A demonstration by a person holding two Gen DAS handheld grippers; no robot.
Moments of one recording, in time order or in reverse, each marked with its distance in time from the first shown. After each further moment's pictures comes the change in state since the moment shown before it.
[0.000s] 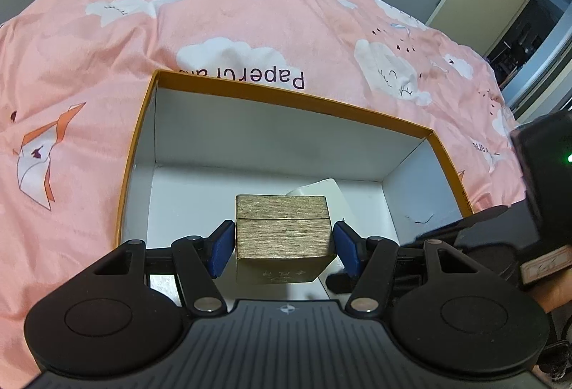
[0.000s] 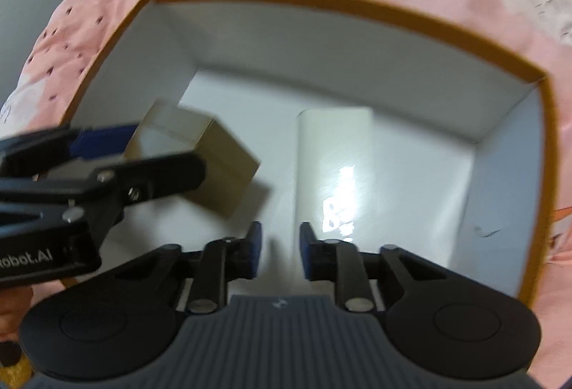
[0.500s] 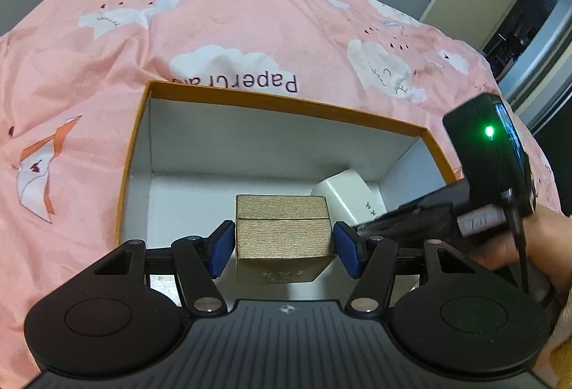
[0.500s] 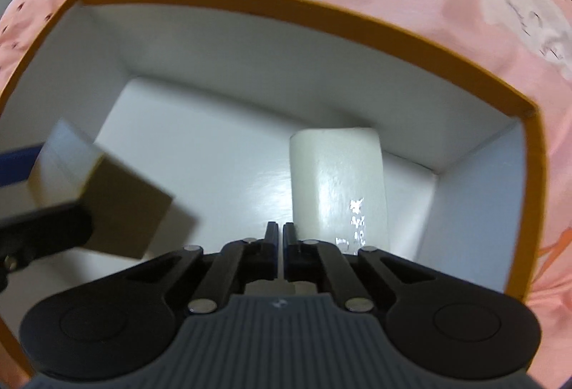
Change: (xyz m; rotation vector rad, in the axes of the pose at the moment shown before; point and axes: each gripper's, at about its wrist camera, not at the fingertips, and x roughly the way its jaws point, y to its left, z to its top) left arm 0.000 -0.007 0.002 0.040 -0.003 -0.008; right arm 0.027 -0.028 0.028 0.012 -0.019 -0.148
